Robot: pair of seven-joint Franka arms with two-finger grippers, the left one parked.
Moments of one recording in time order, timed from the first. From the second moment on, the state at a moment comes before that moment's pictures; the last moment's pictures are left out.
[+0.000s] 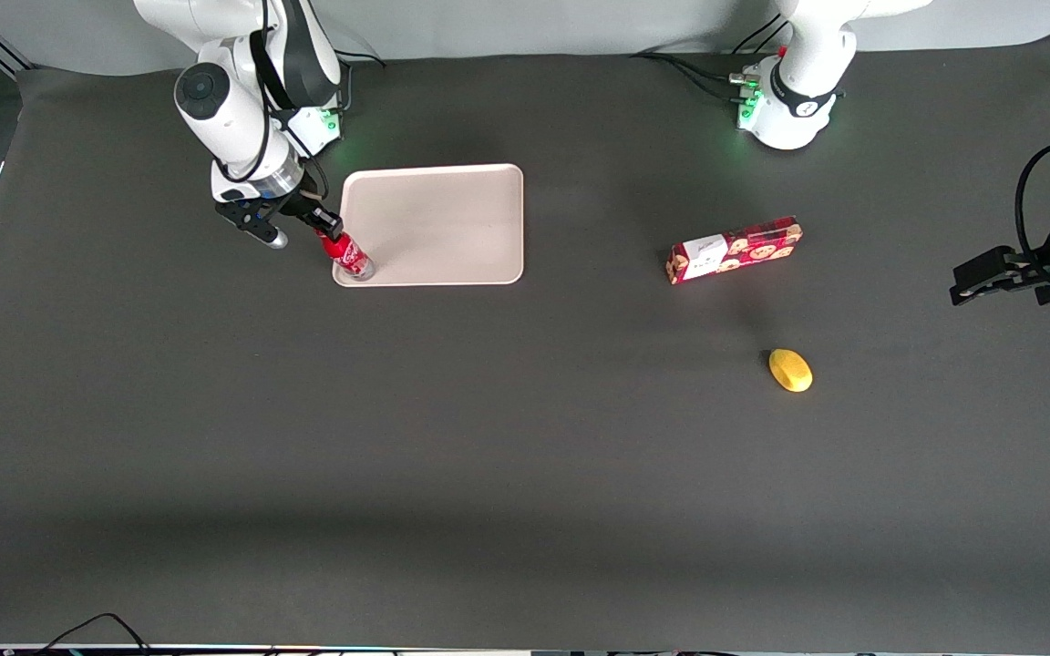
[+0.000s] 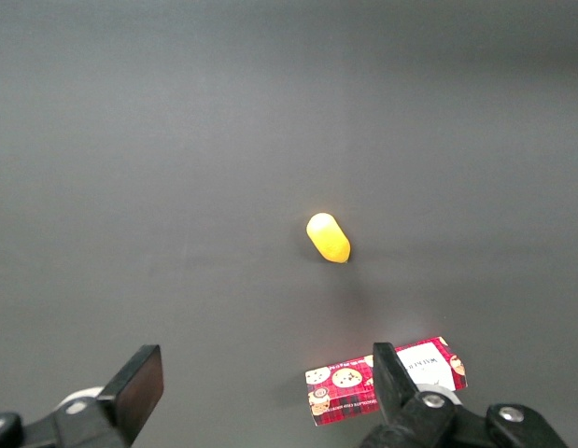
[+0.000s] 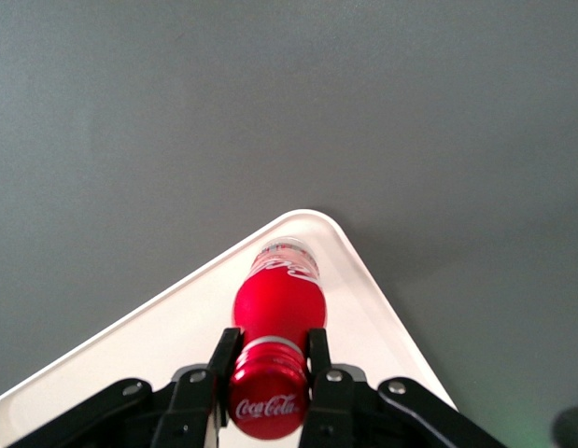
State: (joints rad) arm -0.22 -0.46 0.69 -2.76 0.48 2.35 0.66
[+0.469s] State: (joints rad) arm -0.24 -0.45 0.68 -2.74 0.49 2.36 0.69
